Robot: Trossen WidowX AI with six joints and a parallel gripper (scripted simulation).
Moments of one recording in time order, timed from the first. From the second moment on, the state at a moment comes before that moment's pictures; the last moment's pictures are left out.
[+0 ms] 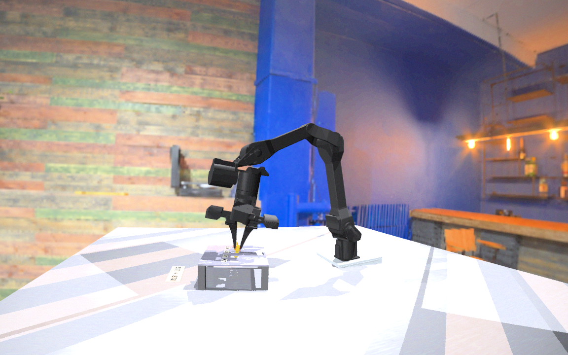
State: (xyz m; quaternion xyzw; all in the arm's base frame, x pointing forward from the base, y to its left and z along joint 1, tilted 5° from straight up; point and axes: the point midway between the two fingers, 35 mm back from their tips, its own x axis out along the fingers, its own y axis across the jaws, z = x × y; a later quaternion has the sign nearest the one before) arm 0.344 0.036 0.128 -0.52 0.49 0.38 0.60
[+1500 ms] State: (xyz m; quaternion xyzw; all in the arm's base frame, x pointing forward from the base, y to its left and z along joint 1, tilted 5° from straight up) arm 0.349 0.036 0.128 -0.50 0.50 0.40 0.58
